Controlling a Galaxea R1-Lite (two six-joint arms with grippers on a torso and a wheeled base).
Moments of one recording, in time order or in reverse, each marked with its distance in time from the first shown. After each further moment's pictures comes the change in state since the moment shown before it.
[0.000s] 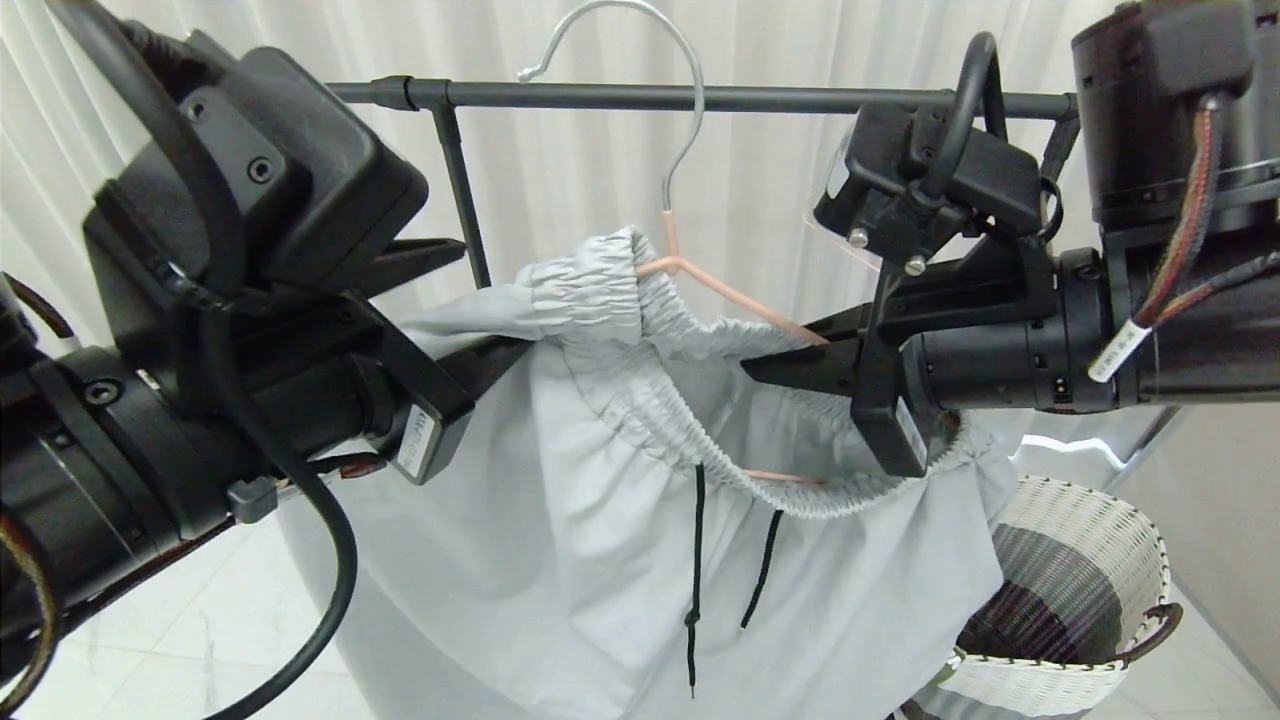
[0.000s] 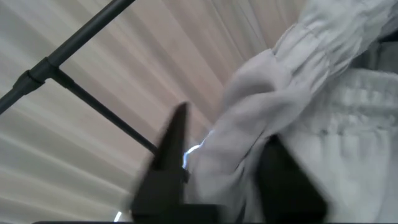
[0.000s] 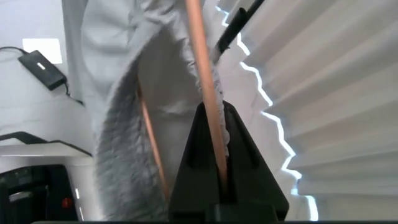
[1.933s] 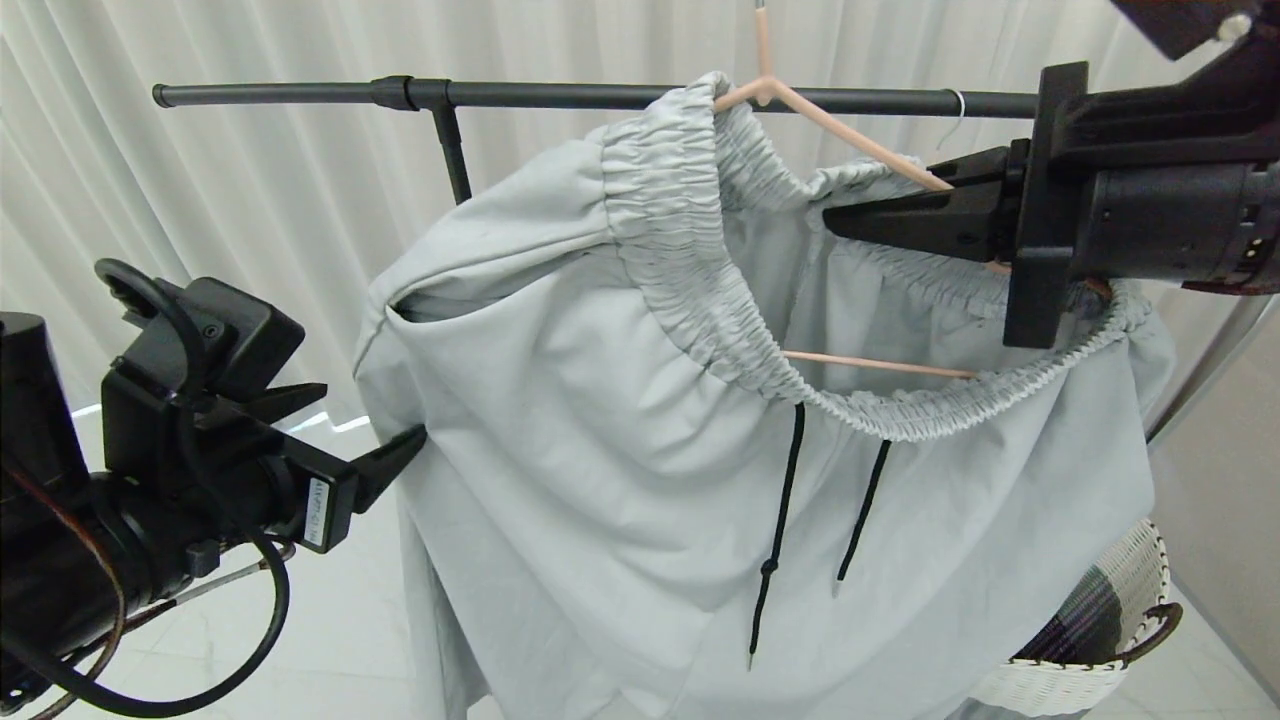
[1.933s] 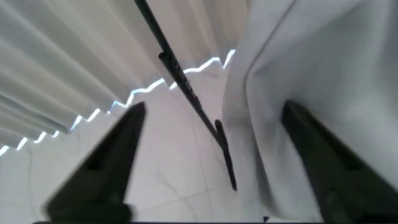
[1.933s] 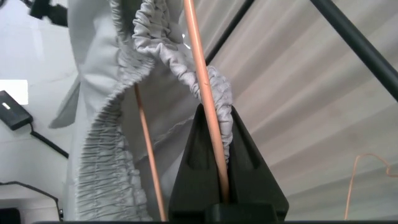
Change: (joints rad) left arm 0.412 -0.046 0.272 0.002 -0.143 -0.303; right arm -0.106 -0.105 -0.039 -0.074 0.143 -0.058
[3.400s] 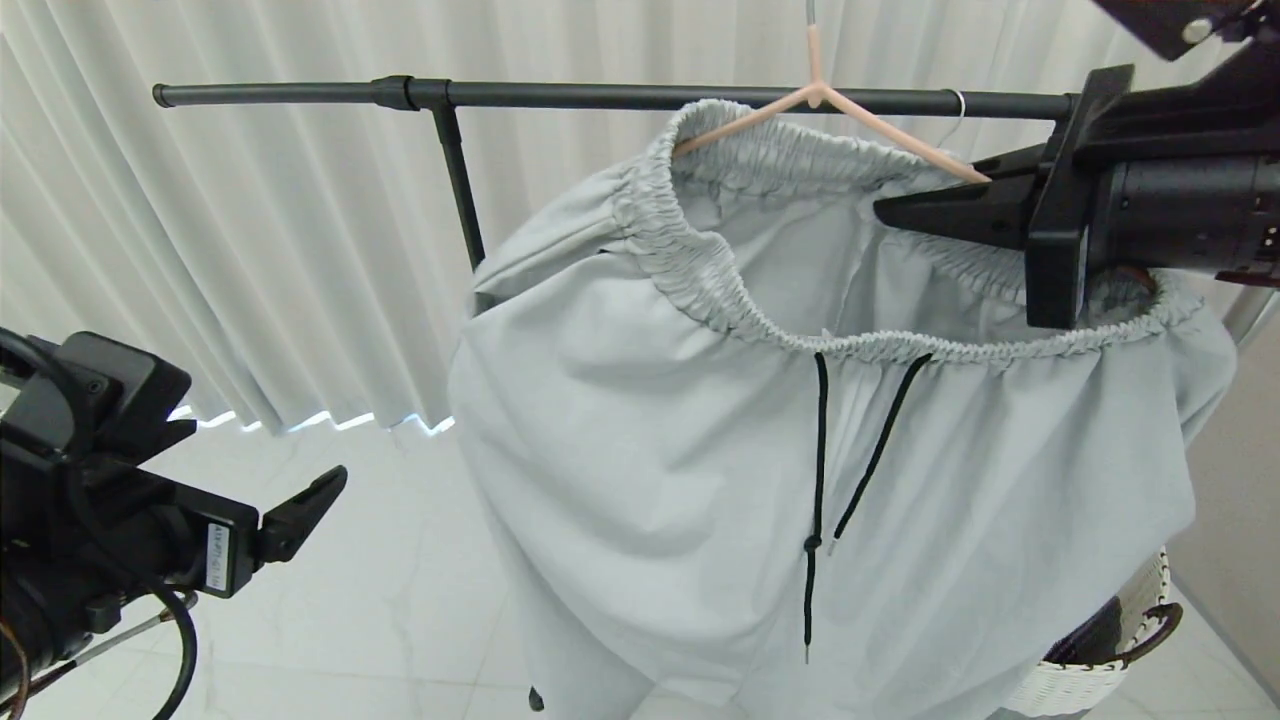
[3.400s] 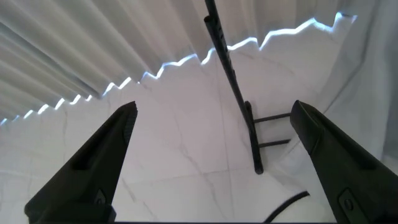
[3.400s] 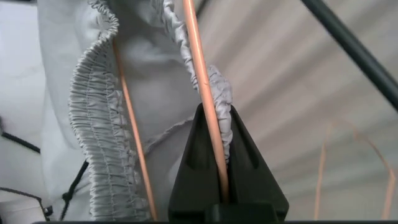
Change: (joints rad) left arm 0.163 -0.123 0.127 -0.005 0.008 0.017; right arm -0.046 -0.020 0.000 0.043 -0.169 0.039
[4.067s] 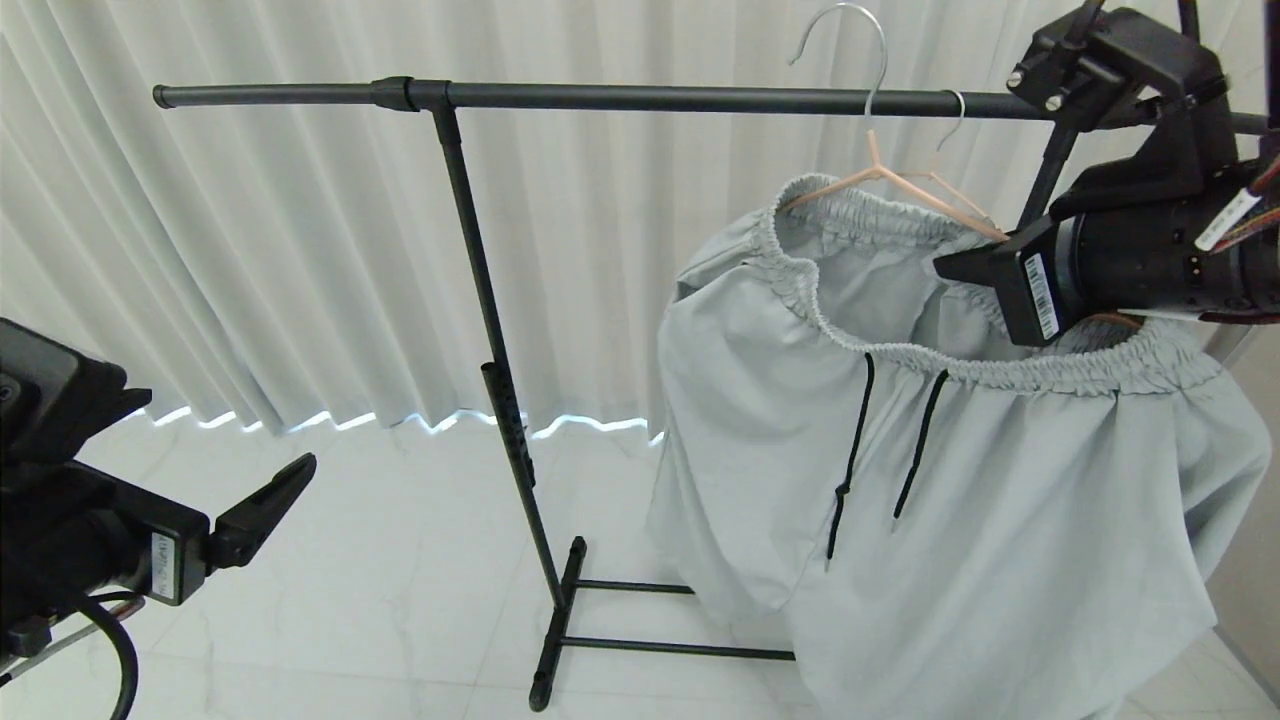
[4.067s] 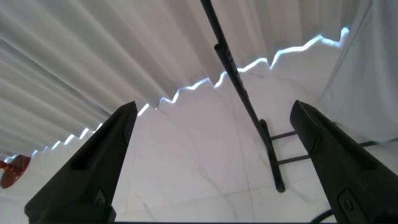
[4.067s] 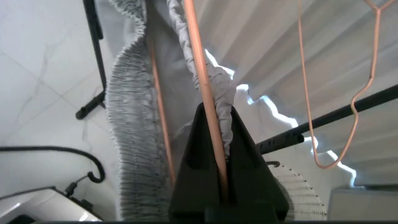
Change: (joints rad) left arm -0.020 -0.093 -0.004 0.001 -0.001 0.119; right arm -0.031 0.040 -0.020 0.139 -0.347 0.282
